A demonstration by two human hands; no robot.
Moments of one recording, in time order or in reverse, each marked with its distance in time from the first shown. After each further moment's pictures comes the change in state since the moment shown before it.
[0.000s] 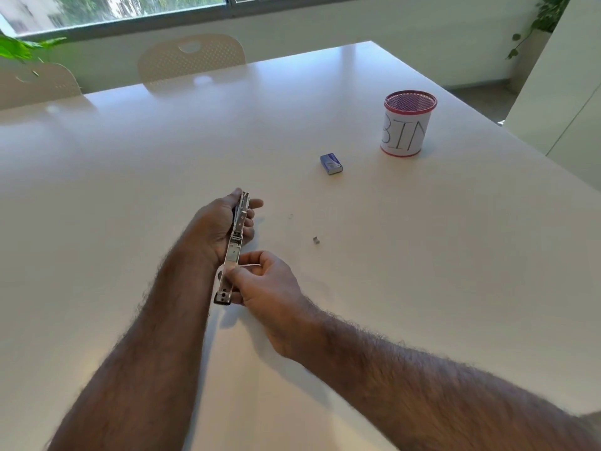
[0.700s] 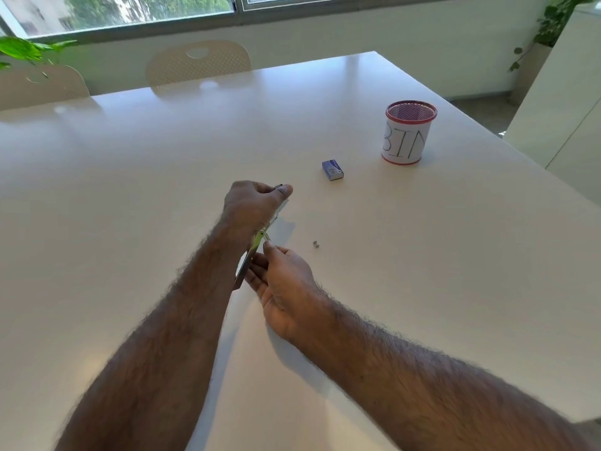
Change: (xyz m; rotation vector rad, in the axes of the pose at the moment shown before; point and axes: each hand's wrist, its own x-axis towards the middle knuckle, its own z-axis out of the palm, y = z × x) left_hand -0.002 0.001 0.044 0.805 0.330 0.434; right_hand 0.018 -0.013 -0.009 0.538 0.124 0.147
